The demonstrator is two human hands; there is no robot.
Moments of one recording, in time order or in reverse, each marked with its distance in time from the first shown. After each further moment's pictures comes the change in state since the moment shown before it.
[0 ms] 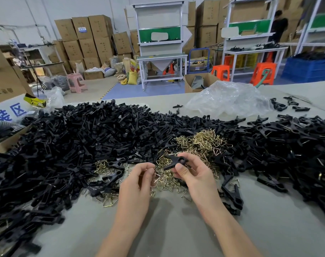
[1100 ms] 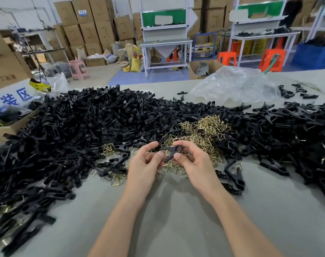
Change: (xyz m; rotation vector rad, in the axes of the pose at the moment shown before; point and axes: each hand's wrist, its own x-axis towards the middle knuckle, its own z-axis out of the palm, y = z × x) left_hand 0.006 0.009 0.002 -0.429 -0.117 -0.271; right_hand -0.005 -0.002 0.003 -0.254 -0.160 -0.026
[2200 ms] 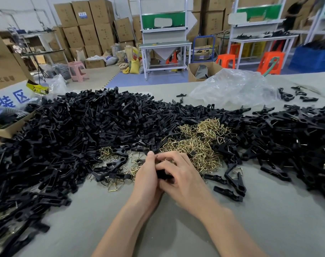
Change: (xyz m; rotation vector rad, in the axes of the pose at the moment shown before) left_hand -0.005 0.004 0.022 -0.342 0.032 -0.323; right_hand -0.011 0.010 0.014 -0.751 -0.160 -0.465
